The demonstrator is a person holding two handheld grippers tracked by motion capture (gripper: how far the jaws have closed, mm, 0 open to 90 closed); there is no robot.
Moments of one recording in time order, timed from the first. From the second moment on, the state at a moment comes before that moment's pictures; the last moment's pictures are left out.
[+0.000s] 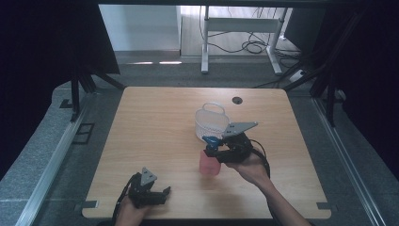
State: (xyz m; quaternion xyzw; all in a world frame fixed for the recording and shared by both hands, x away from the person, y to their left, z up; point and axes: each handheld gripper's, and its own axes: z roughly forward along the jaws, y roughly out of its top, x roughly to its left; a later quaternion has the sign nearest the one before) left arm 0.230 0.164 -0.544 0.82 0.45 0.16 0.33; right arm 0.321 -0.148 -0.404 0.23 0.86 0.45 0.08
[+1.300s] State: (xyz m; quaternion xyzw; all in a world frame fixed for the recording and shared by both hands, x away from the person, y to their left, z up) left arm 0.230 0.164 -0.544 0.82 0.45 0.16 0.33; right arm 0.375 -0.153 -0.357 0.26 0.84 0.46 0.11
